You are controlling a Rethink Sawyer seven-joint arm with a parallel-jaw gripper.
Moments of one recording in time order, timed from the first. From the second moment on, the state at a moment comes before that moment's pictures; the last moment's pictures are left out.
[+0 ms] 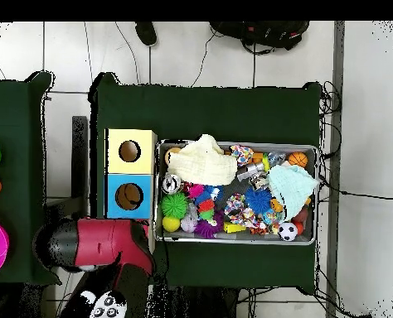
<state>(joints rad) 0.40 -0.69 -0.30 1.77 0.16 0.80 1.97</state>
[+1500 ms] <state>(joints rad) 0.27 -0.72 -0.27 1.98 0.25 0.47 1.97</state>
